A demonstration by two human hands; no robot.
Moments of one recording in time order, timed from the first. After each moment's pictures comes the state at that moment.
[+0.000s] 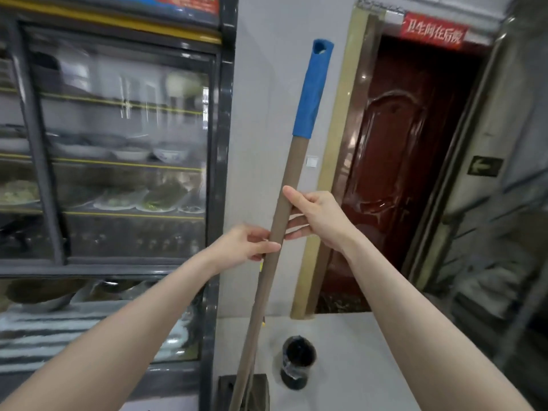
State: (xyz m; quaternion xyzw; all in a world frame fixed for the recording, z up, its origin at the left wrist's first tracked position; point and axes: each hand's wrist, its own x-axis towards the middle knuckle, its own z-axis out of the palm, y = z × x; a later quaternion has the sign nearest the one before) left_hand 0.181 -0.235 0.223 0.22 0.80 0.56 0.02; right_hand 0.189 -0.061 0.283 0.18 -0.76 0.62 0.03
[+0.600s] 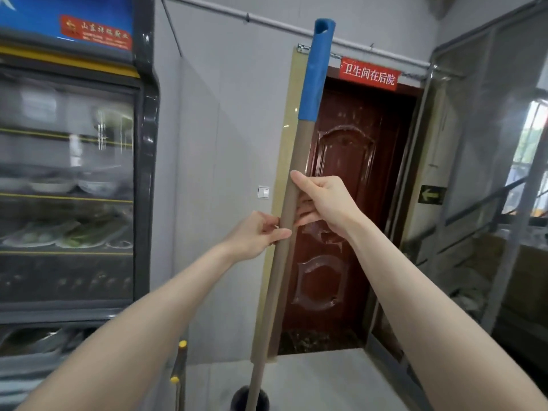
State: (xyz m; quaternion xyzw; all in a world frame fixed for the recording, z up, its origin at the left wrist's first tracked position) left_hand 0.130 0.023 0.301 0.33 0.80 0.50 -0.11; right_hand 0.160 0.185 0.367 0.22 -0.77 0.57 0.16
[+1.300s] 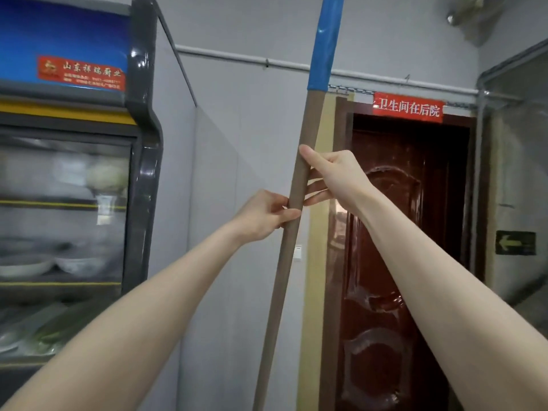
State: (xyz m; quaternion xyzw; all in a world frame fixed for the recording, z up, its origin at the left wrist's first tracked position) left_hand -0.155 -0.025 0.429 0.33 0.80 0.43 -0.25; right_hand -0.124 0.134 0.486 0.28 -0.74 0.55 0.26
